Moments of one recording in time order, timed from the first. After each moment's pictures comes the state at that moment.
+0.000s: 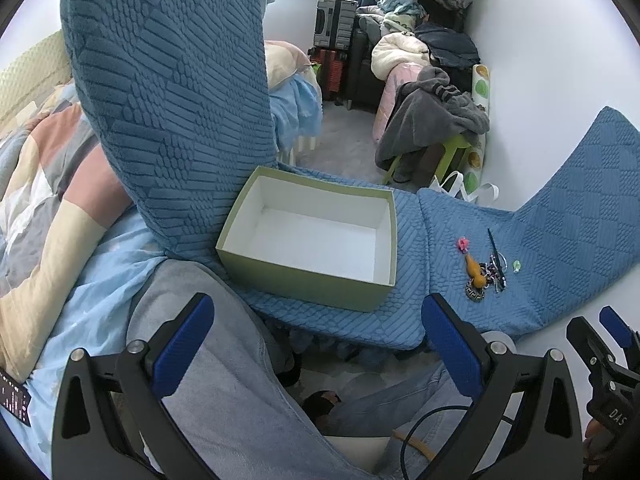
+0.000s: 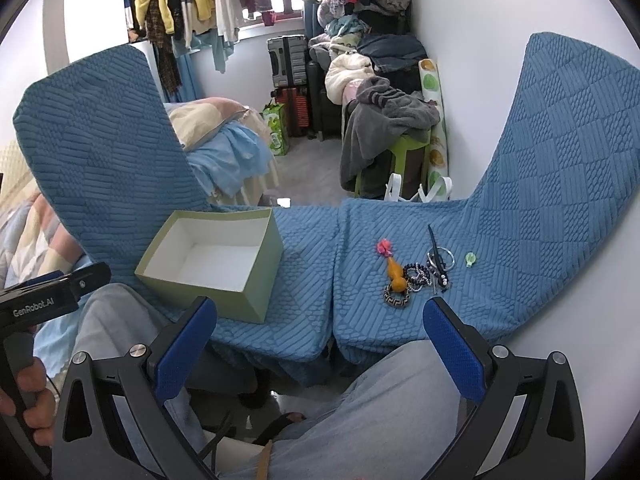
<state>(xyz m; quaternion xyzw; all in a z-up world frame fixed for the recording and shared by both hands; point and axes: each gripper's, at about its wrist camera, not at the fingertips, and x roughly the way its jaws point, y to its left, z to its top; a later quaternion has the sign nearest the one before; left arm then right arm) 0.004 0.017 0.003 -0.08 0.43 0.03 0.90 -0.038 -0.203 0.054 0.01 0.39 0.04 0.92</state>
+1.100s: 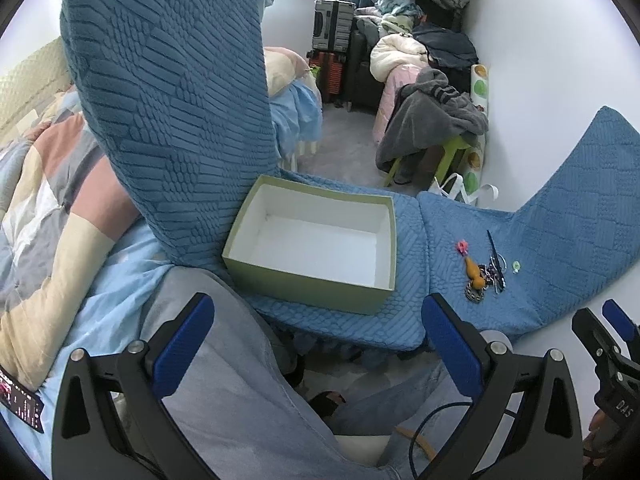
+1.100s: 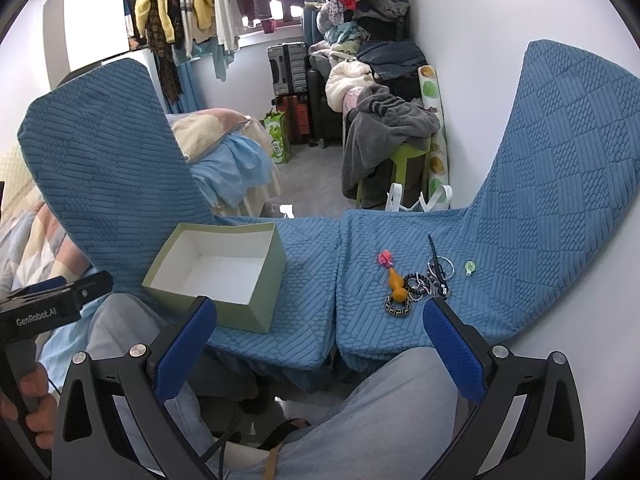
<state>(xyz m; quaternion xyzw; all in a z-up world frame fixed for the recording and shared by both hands) 0.004 0.023 0.019 -0.08 0.43 0.03 0.90 -0.034 -0.204 0.066 0.02 0.38 0.05 0.92</state>
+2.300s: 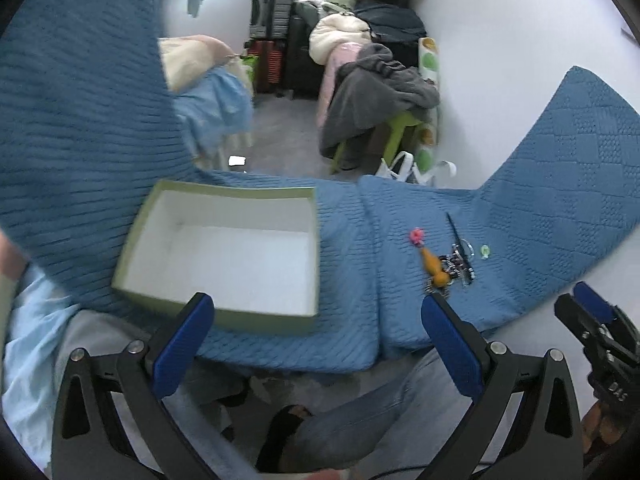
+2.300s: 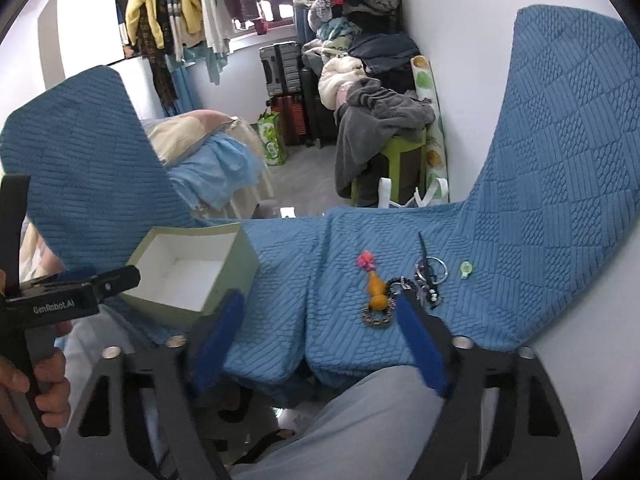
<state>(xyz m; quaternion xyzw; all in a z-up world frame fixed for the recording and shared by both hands) 0.077 -0.056 -0.028 -0.07 0.44 -0.07 0.89 0.005 -0.273 0.021 0.04 0.38 0.05 0.92</state>
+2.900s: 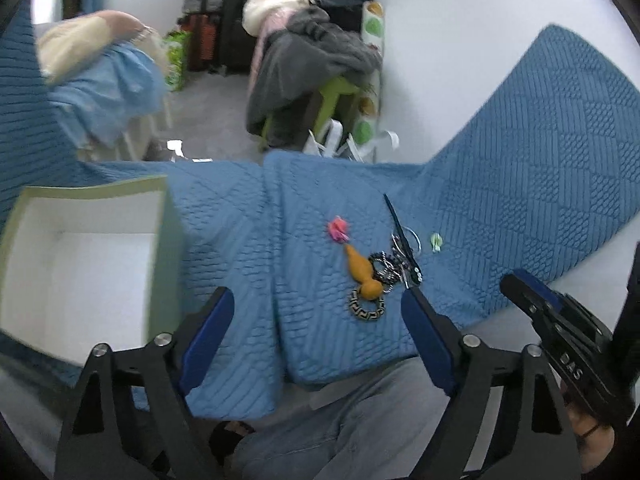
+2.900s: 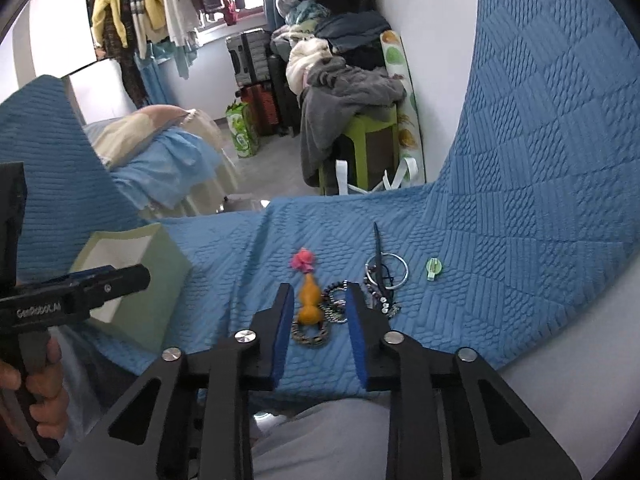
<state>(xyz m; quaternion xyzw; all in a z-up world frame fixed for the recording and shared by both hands) 0.150 -0.161 -0.092 -0.08 0.47 -0.17 0.86 0.074 -0.361 -0.050 0.06 0.40 0.03 0.91</state>
